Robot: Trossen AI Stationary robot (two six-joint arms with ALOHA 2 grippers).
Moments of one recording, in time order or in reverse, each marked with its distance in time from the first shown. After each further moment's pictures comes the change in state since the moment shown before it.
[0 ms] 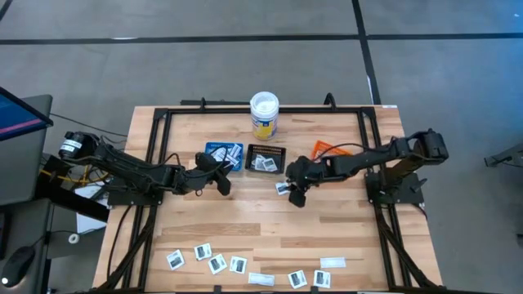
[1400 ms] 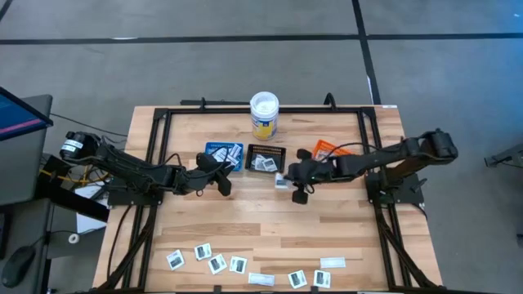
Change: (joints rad) left arm 0.000 0.015 0.000 0.014 0.008 0.000; right arm 0.040 -0.084 -0.009 0.028 0.165 -0.247
